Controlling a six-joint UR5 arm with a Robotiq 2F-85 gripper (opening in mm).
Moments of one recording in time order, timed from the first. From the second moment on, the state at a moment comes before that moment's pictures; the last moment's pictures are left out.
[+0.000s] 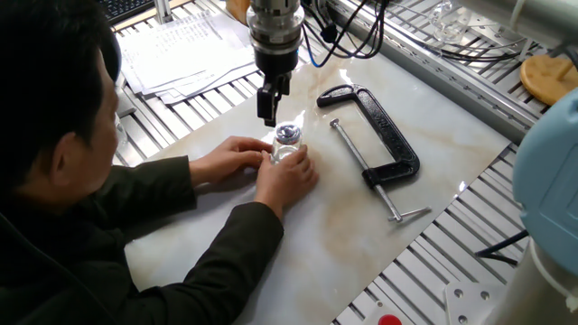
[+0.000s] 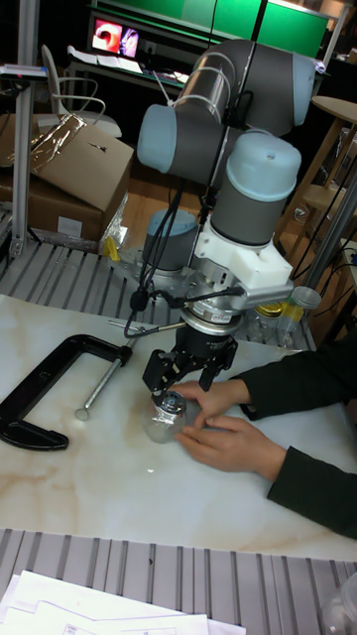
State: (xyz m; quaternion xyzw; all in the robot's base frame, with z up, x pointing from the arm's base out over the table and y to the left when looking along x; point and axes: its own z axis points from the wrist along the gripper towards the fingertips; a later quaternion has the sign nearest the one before) arm 0.574 0.035 0.111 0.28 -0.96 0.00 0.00
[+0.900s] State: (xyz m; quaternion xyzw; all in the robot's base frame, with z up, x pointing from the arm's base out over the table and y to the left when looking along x) arm 0.577 0.029 0.072 0.27 -0.96 0.01 -0.02
